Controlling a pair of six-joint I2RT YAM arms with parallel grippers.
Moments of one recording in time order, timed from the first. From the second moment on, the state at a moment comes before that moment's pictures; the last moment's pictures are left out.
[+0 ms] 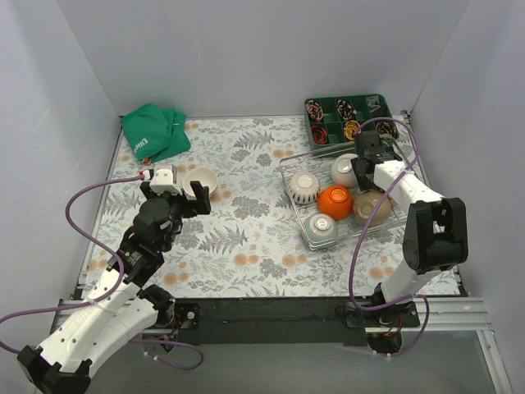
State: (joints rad) left arm -0.57 0.63 0.67 -0.19 -0.43 -0.24; right arm 0.18 1.65 1.18 -0.55 0.58 -0.17
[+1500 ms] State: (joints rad) left arm -0.57 0.71 0.64 -0.13 -0.27 -0.24; right arm 0.20 1.08 1.04 -0.39 0.02 0.08
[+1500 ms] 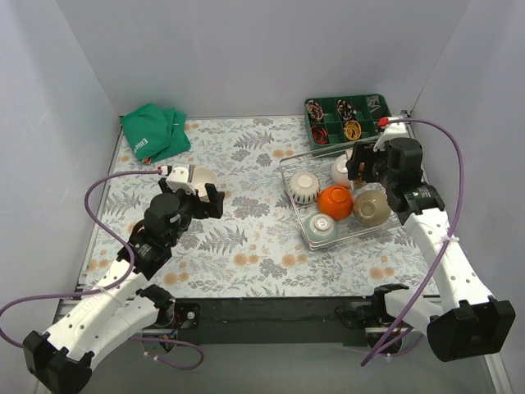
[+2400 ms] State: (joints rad) left arm -0.62 1.17 0.66 0.40 0.12 -0.58; right arm 0.26 1.00 0.63 0.28 -0.60 0.68
